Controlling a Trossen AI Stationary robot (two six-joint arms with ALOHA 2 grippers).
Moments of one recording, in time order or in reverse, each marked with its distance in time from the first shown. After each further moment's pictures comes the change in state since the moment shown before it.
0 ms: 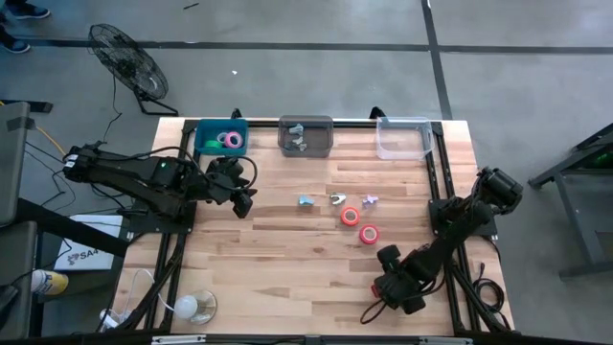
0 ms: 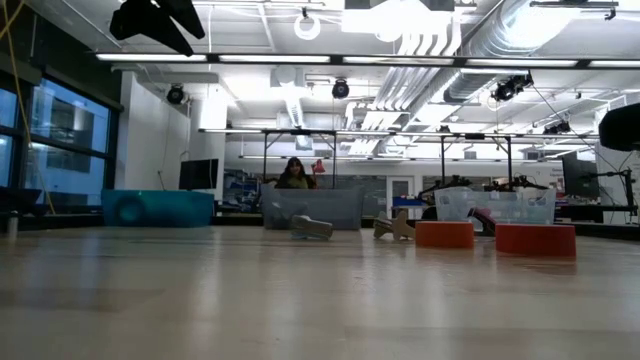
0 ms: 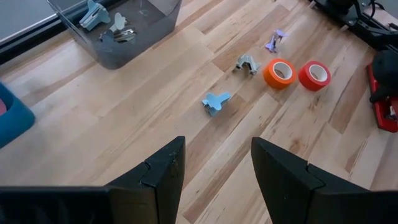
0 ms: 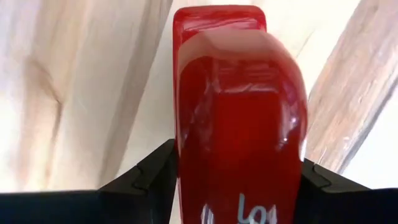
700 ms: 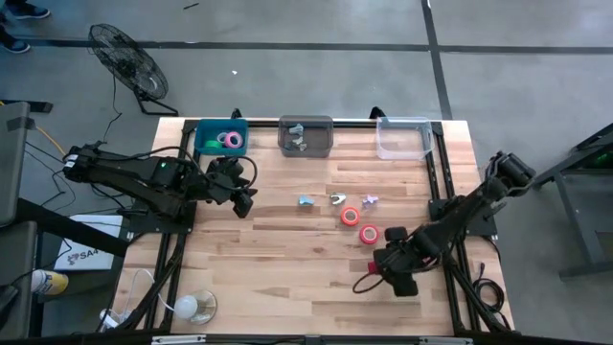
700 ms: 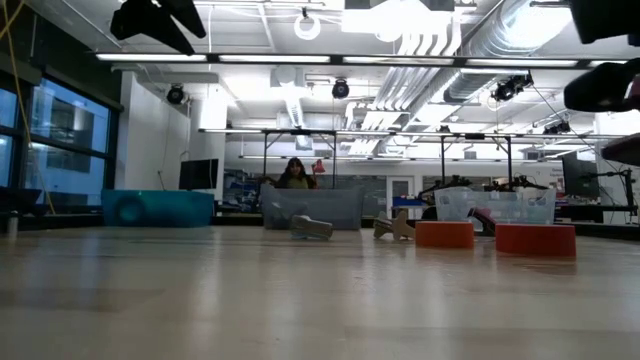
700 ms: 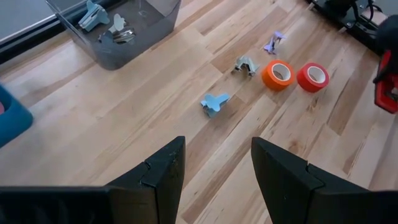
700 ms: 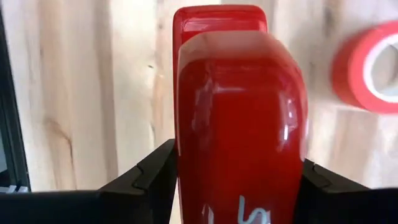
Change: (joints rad) left arm 0.000 0.000 0.000 0.007 0.000 -0.003; right arm -0.124 -0.196 0.001 -0.131 0.012 0.214
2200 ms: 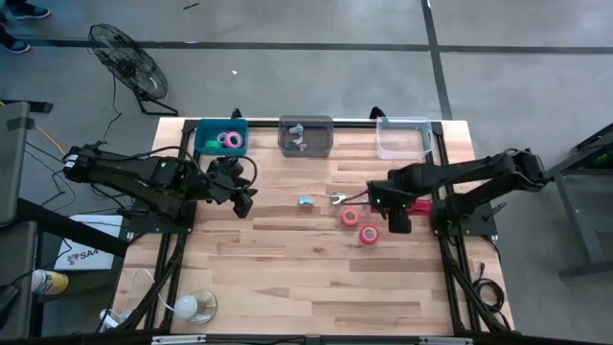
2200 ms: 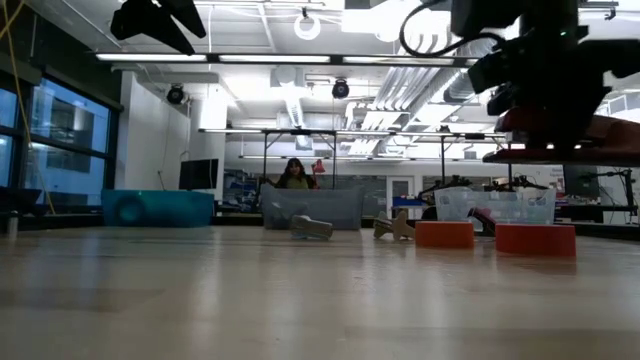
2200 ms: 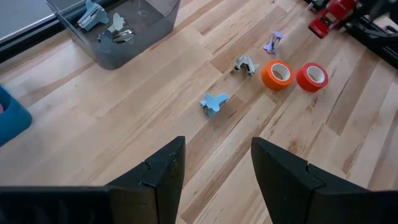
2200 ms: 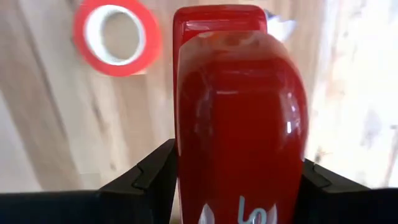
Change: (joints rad) left arm 0.002 0.000 0.000 0.001 0.004 0.001; right arm -0.616 -0.160 0.002 -0.353 0.091 -0.524
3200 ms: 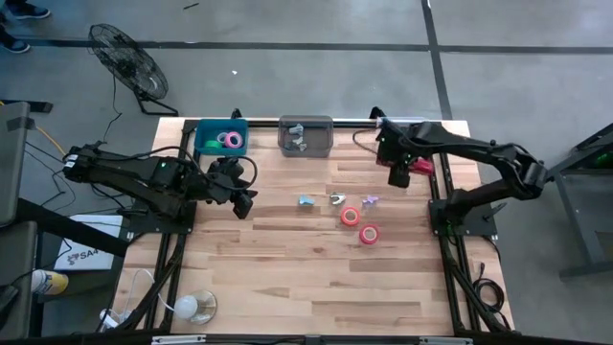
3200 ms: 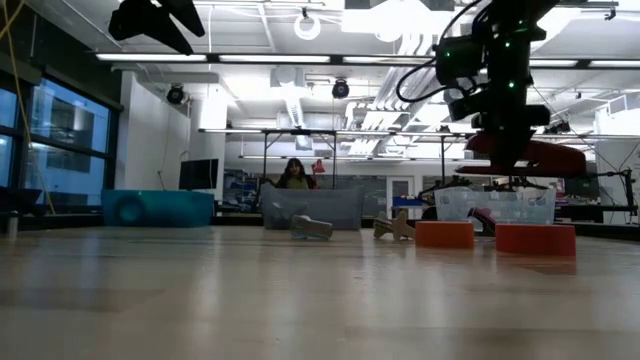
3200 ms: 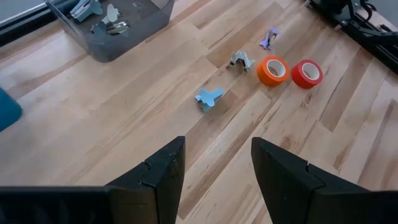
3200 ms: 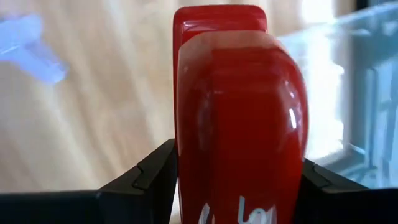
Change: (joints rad) left arm 0.000 0.000 0.000 0.000 0.028 -0.026; right arm -0.603 0.001 0.000 0.119 0.143 -0.445
